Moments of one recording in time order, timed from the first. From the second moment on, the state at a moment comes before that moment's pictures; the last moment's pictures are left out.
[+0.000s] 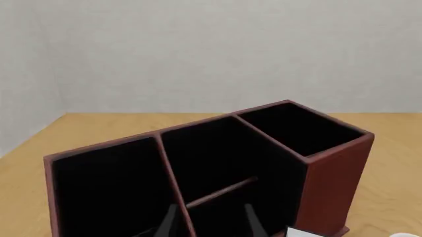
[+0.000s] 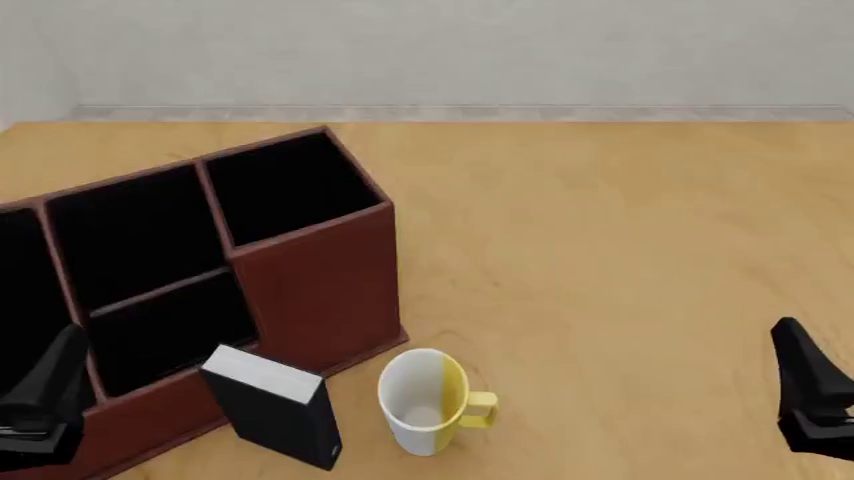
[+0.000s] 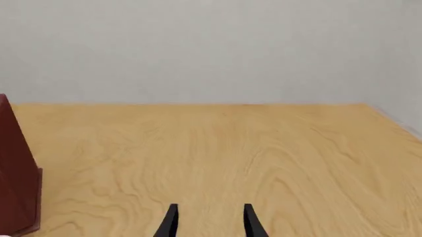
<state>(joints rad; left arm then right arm) 0.00 0.00 0.00 0.00 0.00 -0.04 0.06 -0.06 0.05 -0.02</state>
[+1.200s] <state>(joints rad) 0.00 0.01 0.00 0.00 0.00 0.57 0.58 -0.28 -0.18 -0.14</state>
